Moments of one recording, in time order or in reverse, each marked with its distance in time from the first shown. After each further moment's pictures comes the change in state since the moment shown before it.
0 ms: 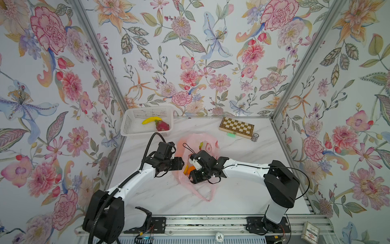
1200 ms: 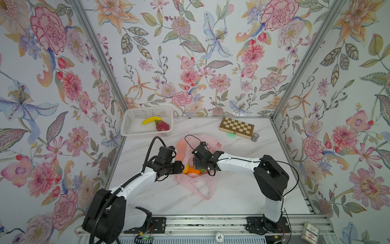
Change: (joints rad) left arm -0.015 0.000 -0.090 0.109 0.017 -0.042; right arm -0.063 0.154 0.145 -0.072 0.591 0.112
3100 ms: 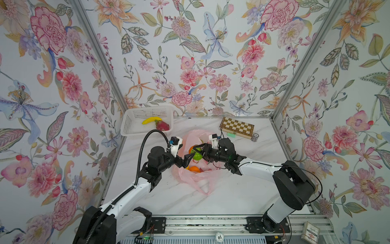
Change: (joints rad) left arm -0.006 -0.172 -0.137 0.710 0.182 0.380; right arm -0.203 -0.281 -0.406 0.929 -0.700 0.532
